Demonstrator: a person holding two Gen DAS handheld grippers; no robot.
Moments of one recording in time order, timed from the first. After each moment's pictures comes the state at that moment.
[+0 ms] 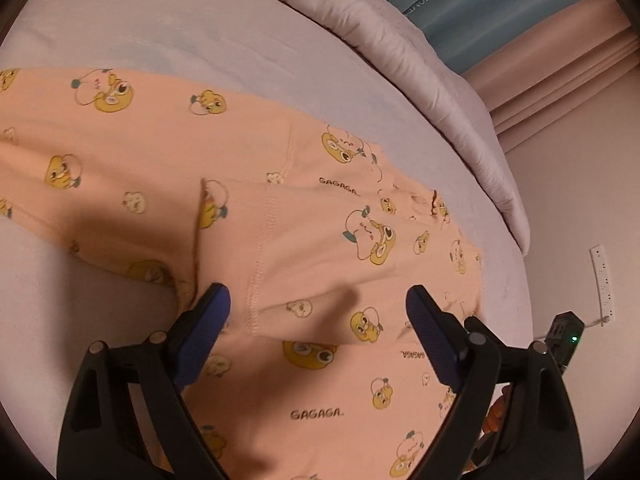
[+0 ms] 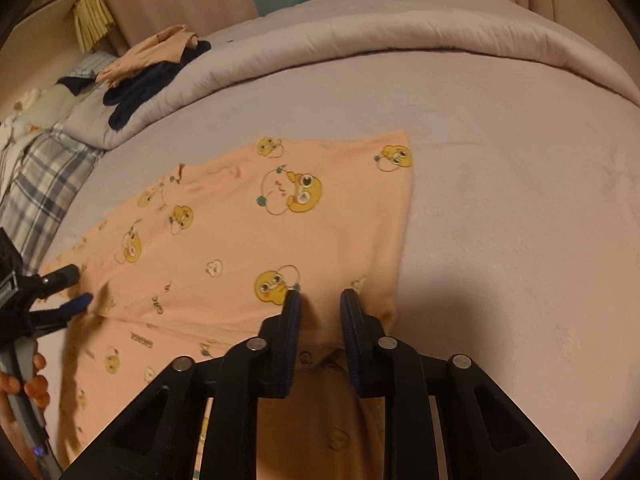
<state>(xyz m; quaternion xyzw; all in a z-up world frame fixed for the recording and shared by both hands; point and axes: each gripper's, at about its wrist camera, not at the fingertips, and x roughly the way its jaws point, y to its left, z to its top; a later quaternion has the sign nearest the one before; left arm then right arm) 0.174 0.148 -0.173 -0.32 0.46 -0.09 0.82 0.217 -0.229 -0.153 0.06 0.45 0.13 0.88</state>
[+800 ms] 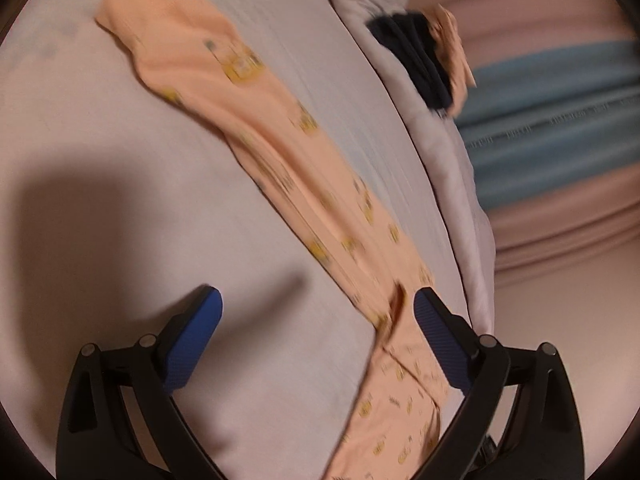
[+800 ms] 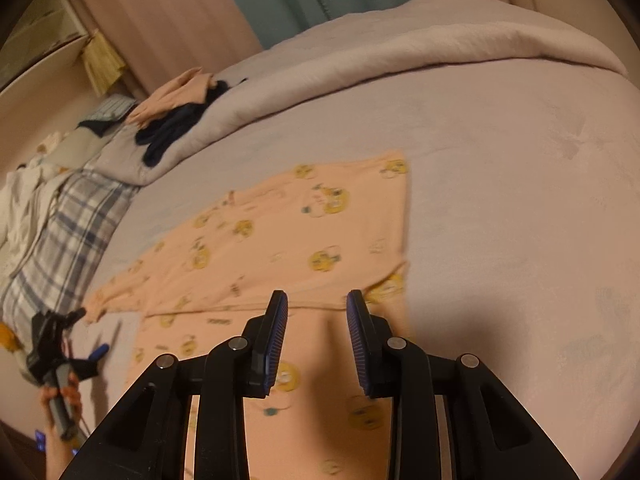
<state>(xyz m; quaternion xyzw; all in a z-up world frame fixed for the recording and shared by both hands) 0.063 0.325 -0.167 -0.50 0.35 0.05 0.79 0.160 -0.233 -0.123 0.12 0.42 0.17 0.89</state>
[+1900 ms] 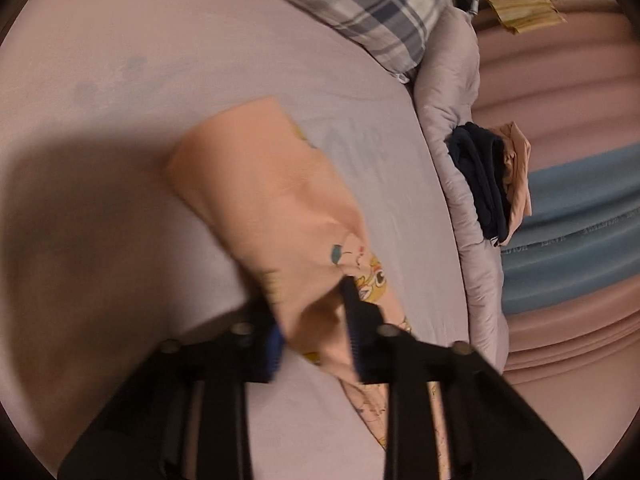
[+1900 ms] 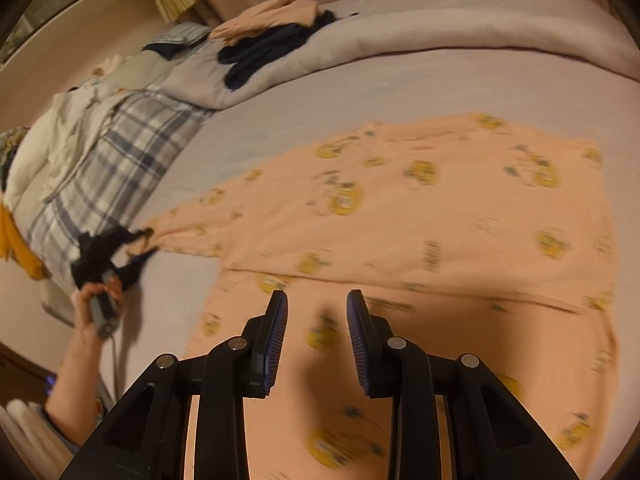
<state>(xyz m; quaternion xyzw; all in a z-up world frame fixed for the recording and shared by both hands) 0.082 0.442 -0.191 -0.56 0.27 0.17 0.76 0.174 -0.100 -0.139 0.07 0.46 0.31 0.83</state>
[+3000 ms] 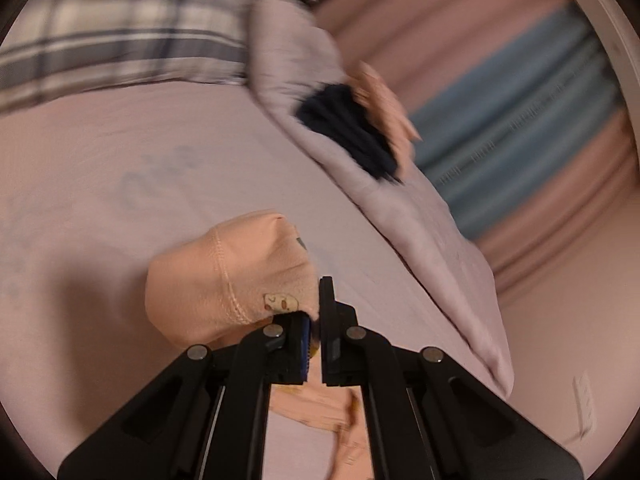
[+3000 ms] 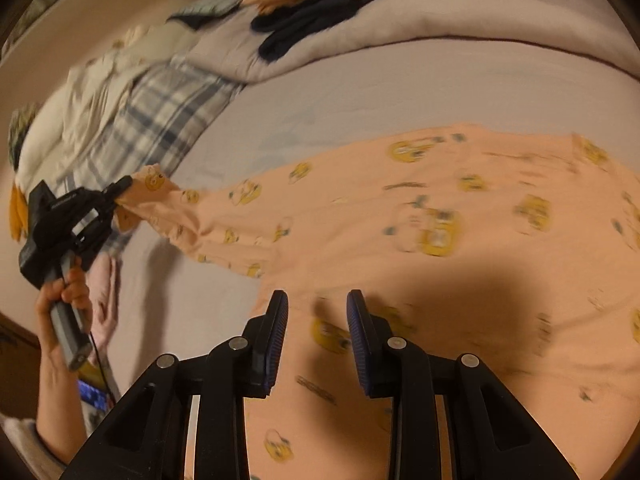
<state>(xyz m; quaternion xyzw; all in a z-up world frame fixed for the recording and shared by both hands) 0.124 0.336 -0.068 -0.39 0.26 0.04 0.88 0.207 -0.077 -0.139 0.08 0.48 0.35 0.80</state>
